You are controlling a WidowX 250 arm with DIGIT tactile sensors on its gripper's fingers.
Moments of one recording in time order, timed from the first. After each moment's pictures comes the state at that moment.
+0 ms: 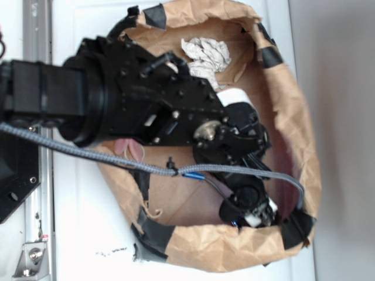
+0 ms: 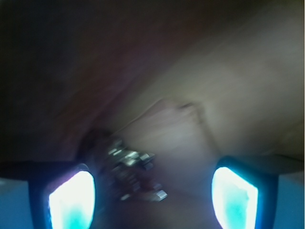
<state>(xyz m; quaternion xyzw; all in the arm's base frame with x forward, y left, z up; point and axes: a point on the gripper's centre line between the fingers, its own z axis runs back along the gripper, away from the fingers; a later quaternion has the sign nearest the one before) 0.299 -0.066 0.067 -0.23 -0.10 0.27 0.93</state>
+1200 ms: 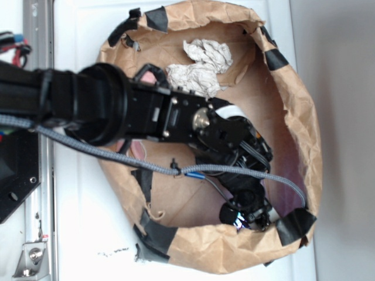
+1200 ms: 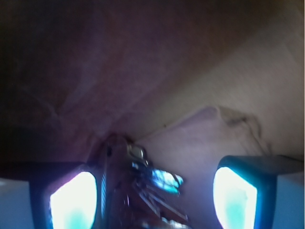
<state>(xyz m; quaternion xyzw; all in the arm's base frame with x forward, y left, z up) 0.309 -0.091 0.039 -0.28 -0.16 0.19 0.93</state>
